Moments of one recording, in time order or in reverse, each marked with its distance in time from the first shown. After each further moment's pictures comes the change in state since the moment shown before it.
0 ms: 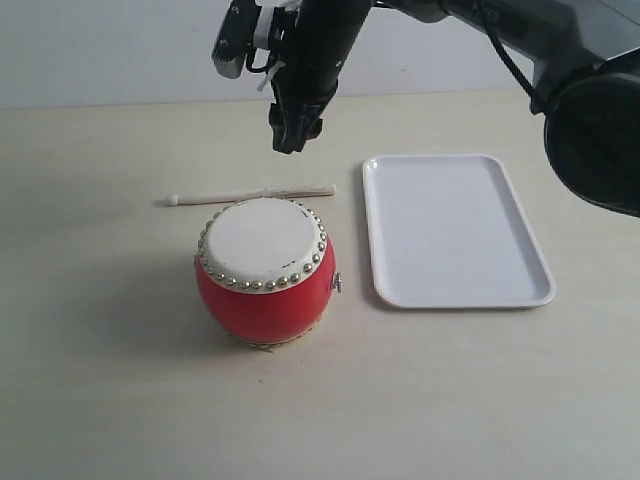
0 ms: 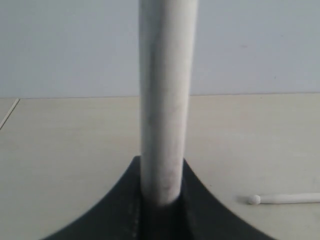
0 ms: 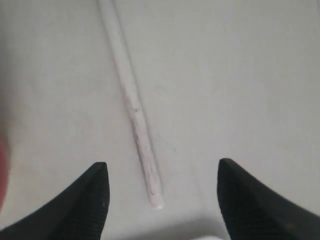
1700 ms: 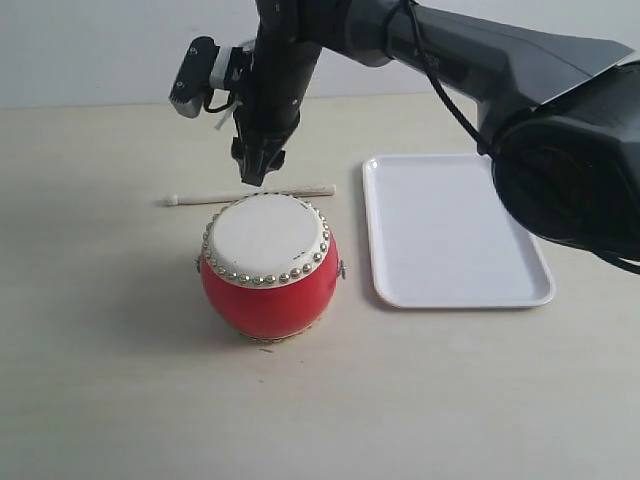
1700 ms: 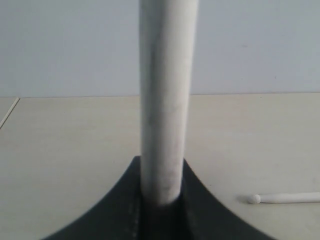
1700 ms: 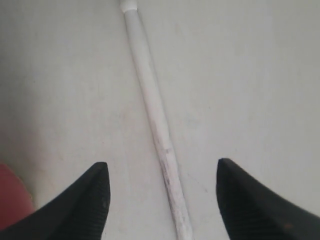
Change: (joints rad) left arm 0.000 0.000 0.000 -0.005 0.002 0.002; right arm 0.094 0.066 -0.008 -0.076 -0.068 0.120
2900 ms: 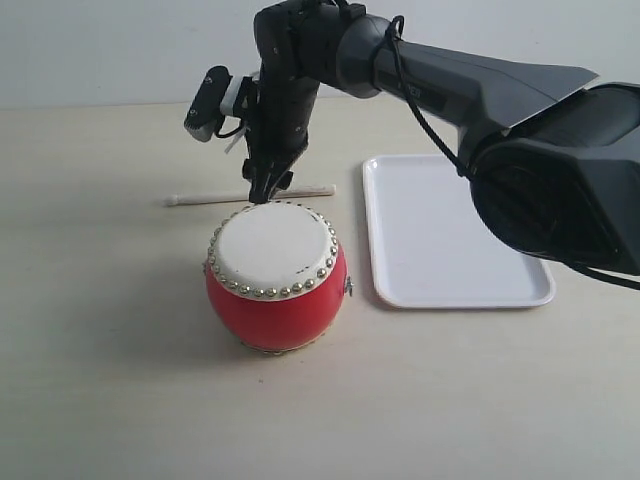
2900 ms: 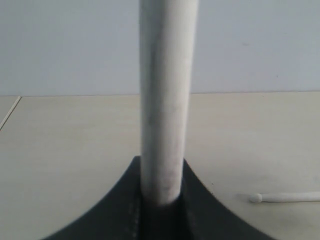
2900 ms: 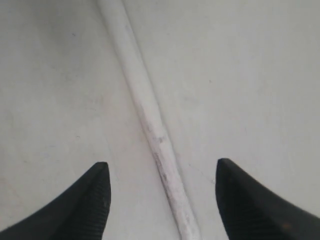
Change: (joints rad) left arm 0.000 0.000 0.000 0.000 0.007 0.002; right arm 0.000 0.068 0.000 -0.097 -0.037 0.120
